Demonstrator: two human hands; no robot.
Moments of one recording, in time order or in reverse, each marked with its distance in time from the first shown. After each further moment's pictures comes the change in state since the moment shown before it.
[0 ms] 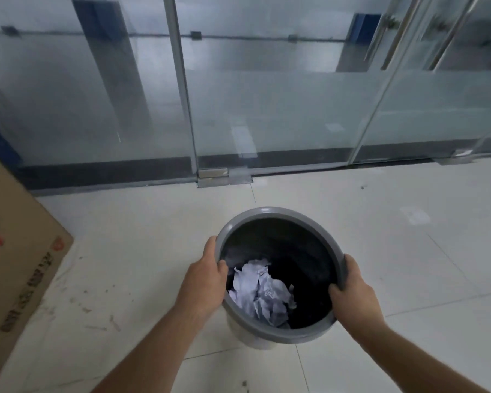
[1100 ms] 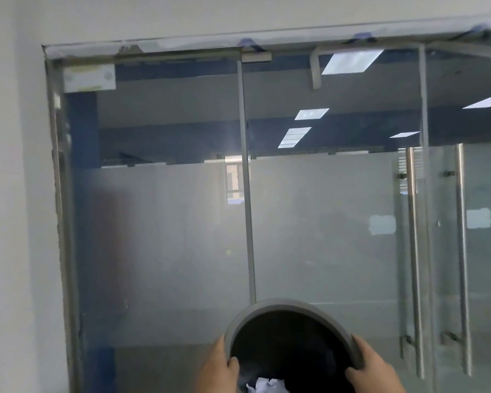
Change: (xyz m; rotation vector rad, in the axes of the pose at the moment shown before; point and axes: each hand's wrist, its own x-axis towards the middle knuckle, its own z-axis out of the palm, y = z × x) left_hand -0.217 0.517 -0.552 -0.023 0.457 0.110; right_hand -0.214 -0.508 -0.537 0.159 0.080 -0.446
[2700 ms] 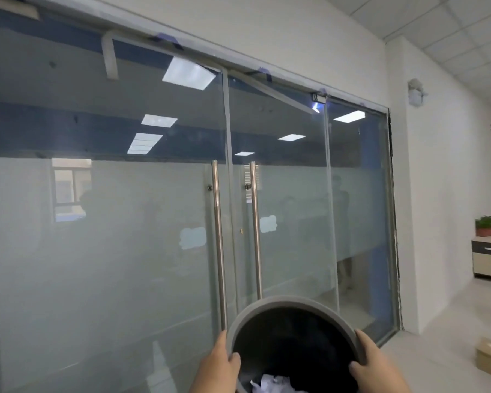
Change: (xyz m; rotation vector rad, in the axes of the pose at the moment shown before) left_hand -0.030 0.332 0.387 -0.037 -0.533 0.363; right_hand 0.086 0.352 -0.353 -0.075 0.515 0.325
